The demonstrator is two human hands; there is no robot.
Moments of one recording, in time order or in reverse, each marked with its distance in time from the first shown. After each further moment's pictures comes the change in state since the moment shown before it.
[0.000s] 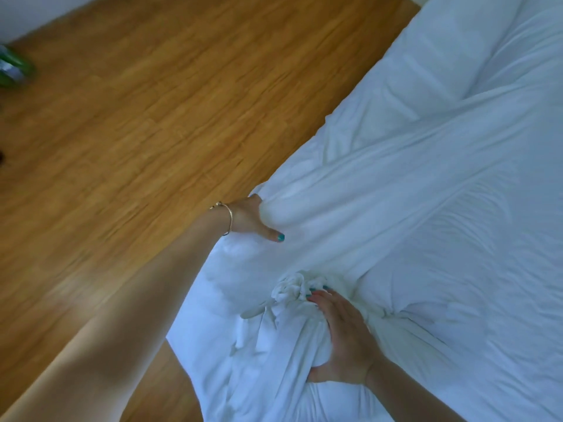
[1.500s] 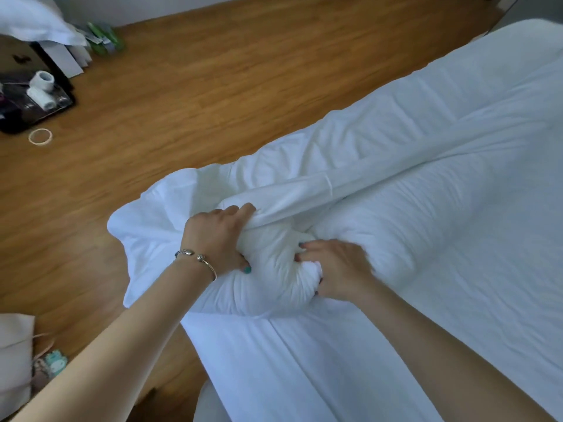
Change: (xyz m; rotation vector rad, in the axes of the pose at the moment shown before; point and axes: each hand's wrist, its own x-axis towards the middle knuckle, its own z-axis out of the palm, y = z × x) left_hand -0.147 0.089 0.197 0.442 0.755 -0.151; right_hand -0.025 0.065 -0.090 -0.451 -0.007 -0.362
